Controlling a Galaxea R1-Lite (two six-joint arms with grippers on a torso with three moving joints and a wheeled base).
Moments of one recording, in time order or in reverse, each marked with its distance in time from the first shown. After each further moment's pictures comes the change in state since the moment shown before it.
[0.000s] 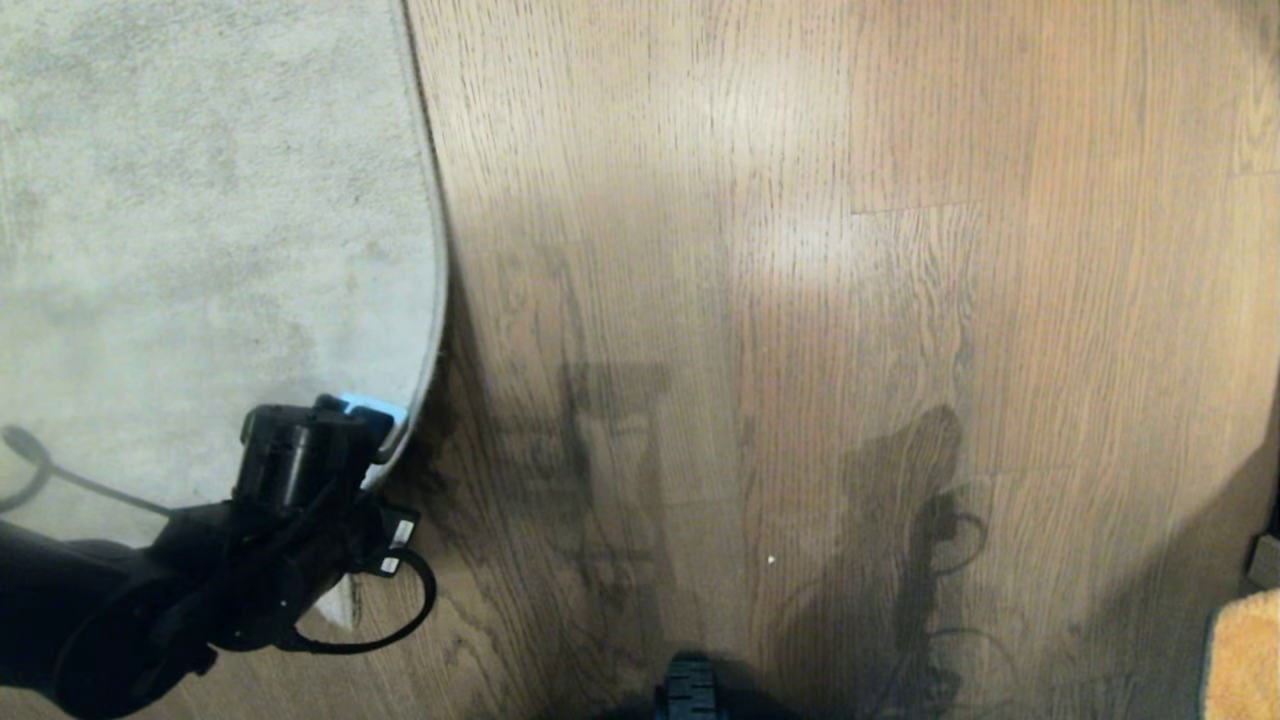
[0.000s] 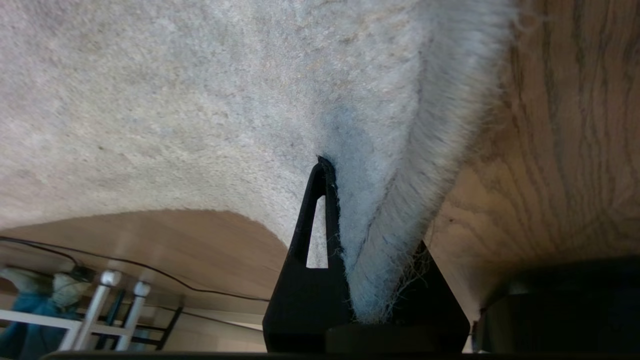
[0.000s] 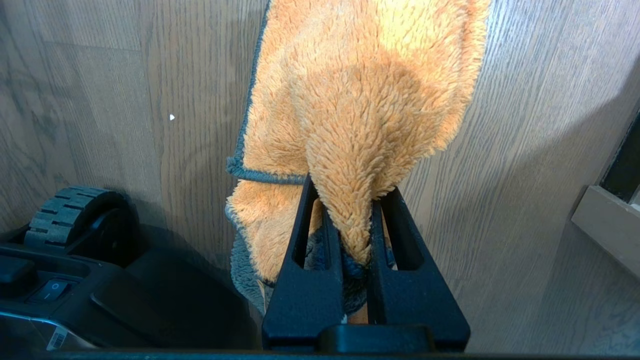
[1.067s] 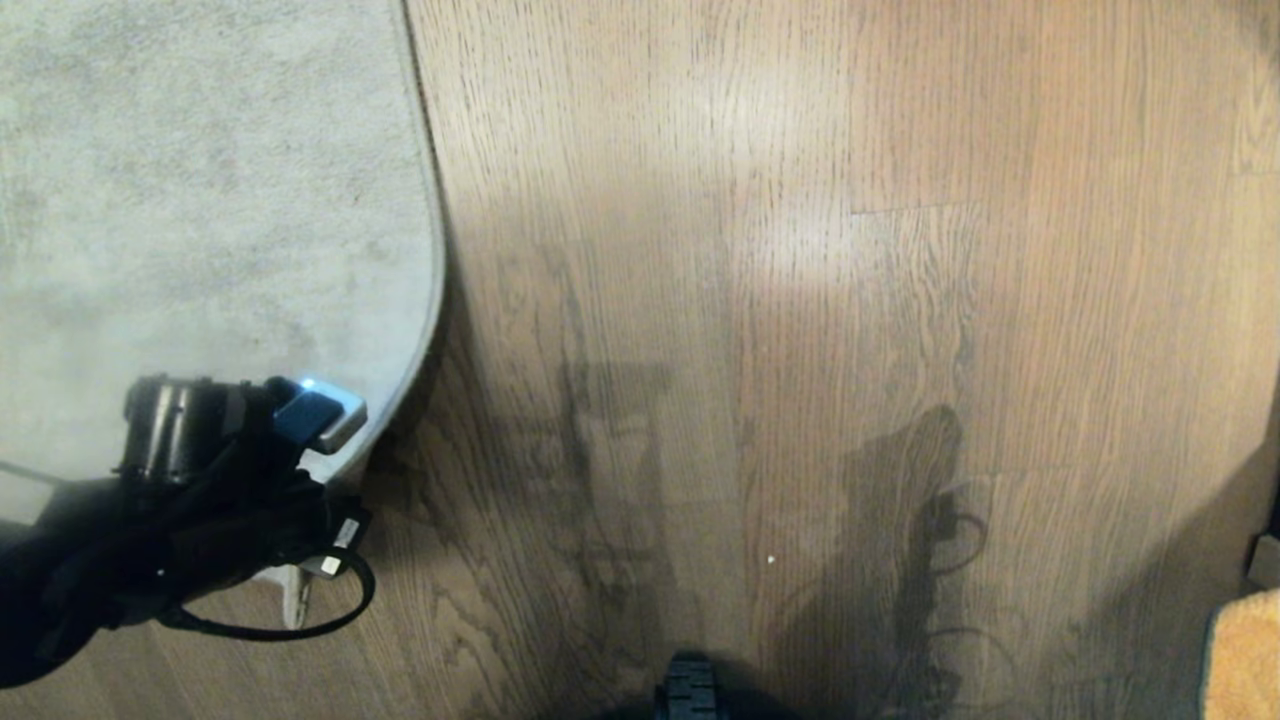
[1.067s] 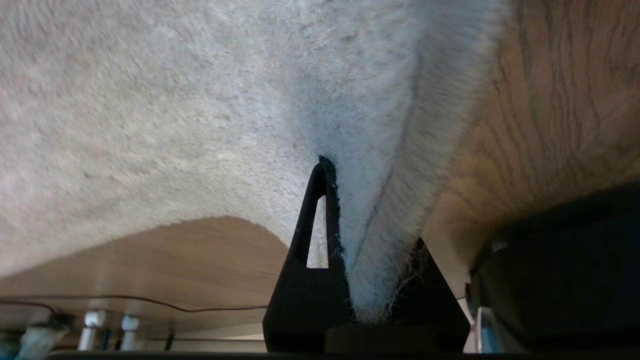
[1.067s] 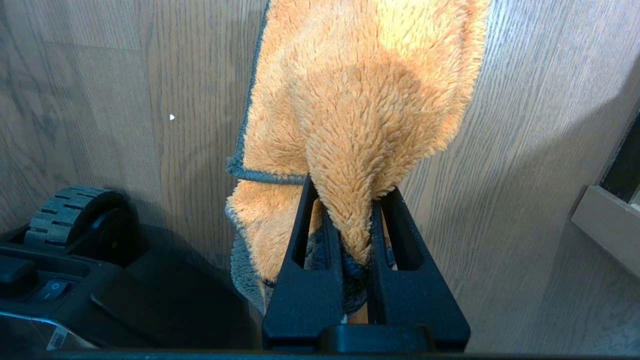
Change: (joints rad) left arm 0.197 -0.110 -0.054 0.173 -0.338 0.176; right arm 0.000 0.000 0.000 0.000 0.000 0.000
